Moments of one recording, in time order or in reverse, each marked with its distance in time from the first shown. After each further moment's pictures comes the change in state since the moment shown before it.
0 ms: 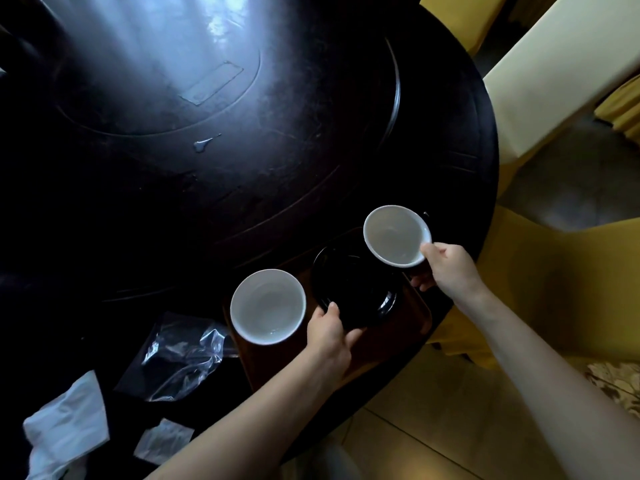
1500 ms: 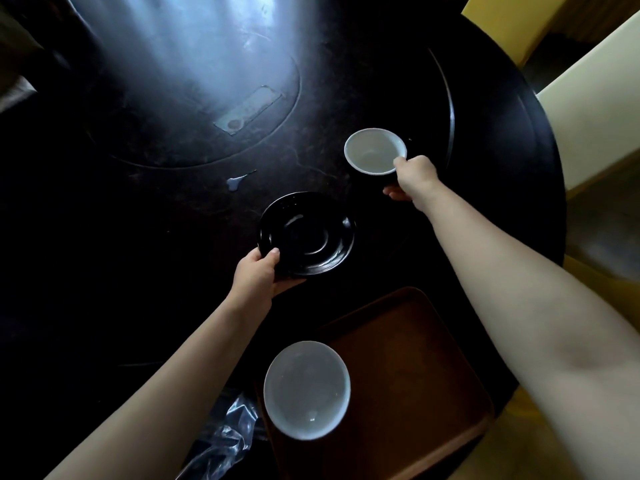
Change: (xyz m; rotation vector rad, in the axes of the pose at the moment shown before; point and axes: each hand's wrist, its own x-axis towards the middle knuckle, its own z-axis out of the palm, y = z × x) left_hand 0.061 0.218 -0.014 0.305 -0.002 0.388; right_hand 0.222 -0.160 0.101 0.080 0.039 0.070
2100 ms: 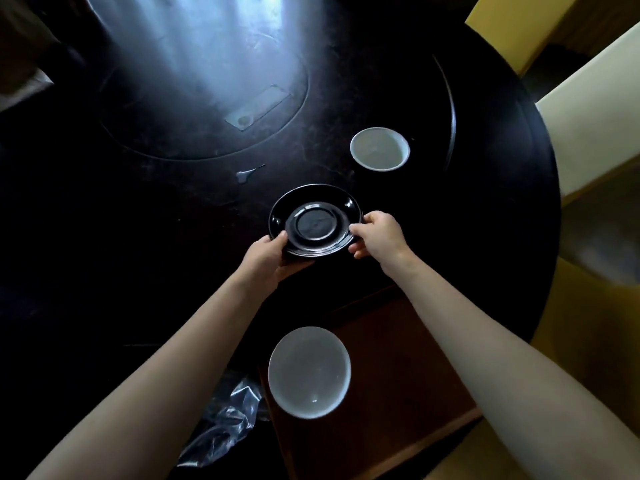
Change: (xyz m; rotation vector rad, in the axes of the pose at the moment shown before) left_hand 0.005 0.009 0.004 -0.083 -0.063 -0.097; right_hand -0.111 0.044 0.039 0.108 -0.243 -0.042
